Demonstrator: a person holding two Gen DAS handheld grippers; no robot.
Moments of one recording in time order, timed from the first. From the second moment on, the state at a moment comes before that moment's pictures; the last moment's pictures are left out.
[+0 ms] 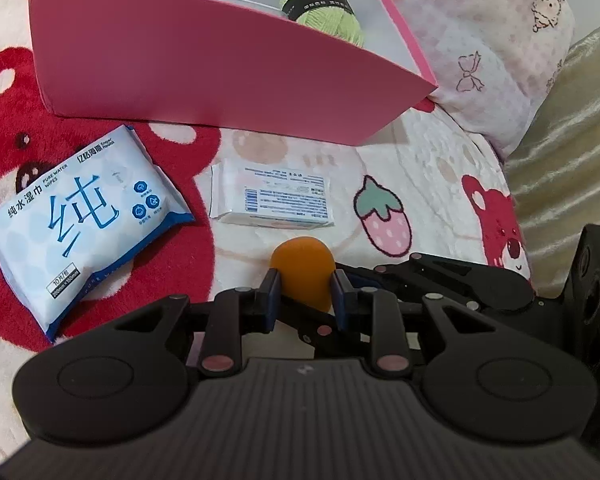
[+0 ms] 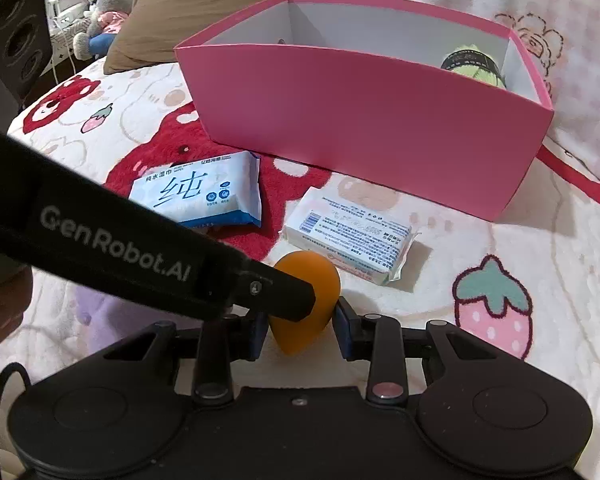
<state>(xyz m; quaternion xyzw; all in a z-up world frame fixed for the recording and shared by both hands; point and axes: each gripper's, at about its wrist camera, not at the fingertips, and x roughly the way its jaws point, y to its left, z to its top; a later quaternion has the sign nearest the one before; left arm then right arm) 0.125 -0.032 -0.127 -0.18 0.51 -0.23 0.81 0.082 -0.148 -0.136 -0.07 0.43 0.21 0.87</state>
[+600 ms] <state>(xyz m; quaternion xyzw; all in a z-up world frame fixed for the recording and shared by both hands) 0.118 -0.026 -0.067 -0.16 0.51 -0.21 0.82 0.083 -0.138 -0.087 -0.06 0.45 0.22 0.87</state>
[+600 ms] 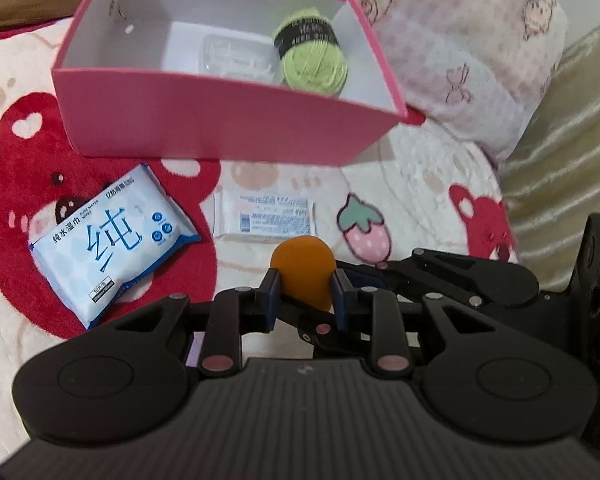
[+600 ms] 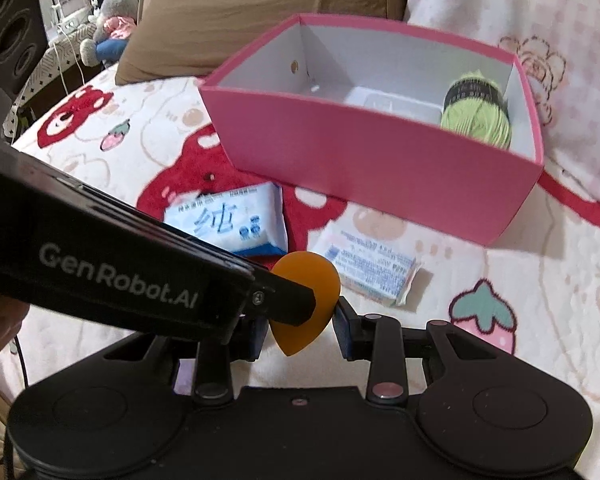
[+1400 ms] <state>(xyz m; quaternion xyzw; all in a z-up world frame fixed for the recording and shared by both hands) 0.147 -0.010 0.017 -0.14 0.46 -0.21 0.85 0.106 -0.131 -0.010 -0.08 0.37 0.23 0.90</state>
